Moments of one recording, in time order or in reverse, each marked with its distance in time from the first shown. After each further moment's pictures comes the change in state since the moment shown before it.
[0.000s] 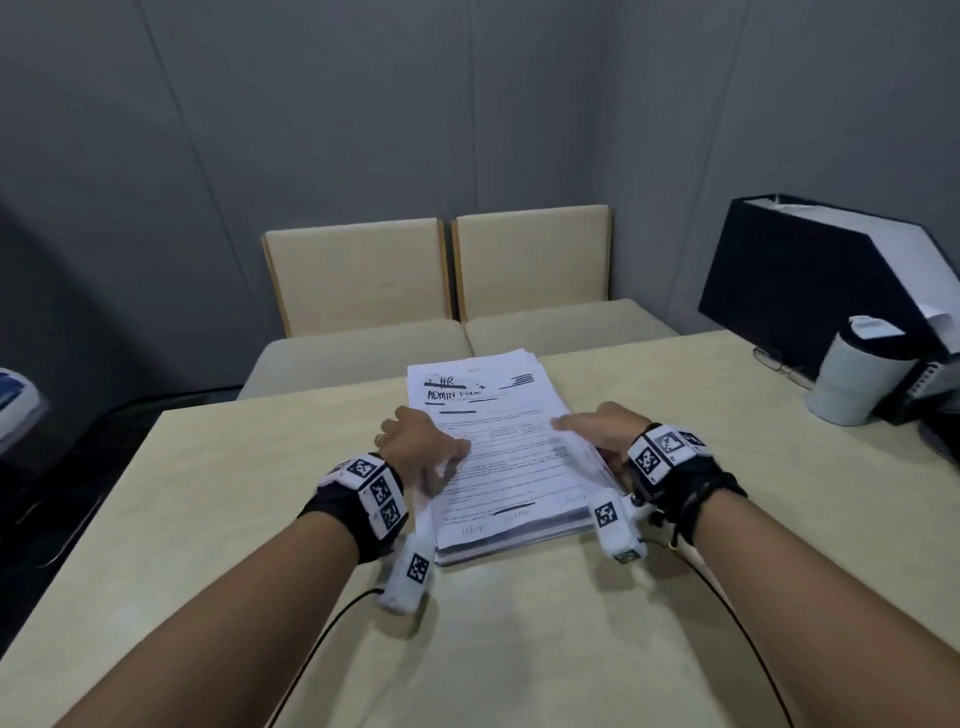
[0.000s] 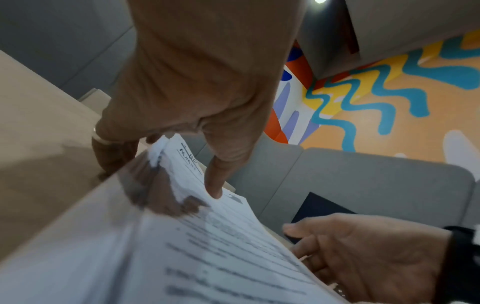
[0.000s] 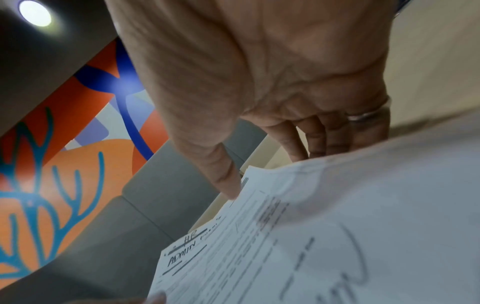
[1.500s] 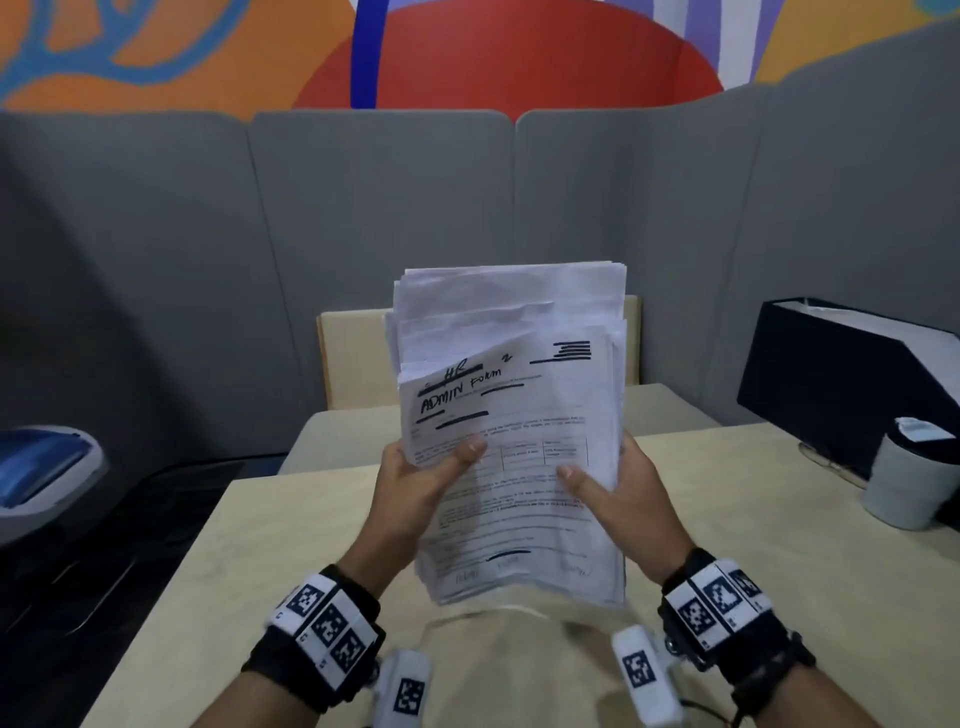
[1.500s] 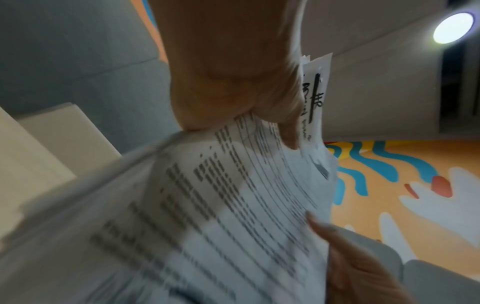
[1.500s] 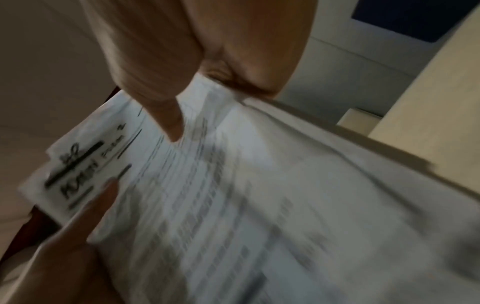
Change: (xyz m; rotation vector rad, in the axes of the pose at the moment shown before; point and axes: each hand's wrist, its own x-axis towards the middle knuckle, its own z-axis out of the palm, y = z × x) left_hand -0.103 -0.027 -0.102 -1.115 0.039 0.664; right_hand -0.105 -0.053 0.037 0.643 0.204 -0.874
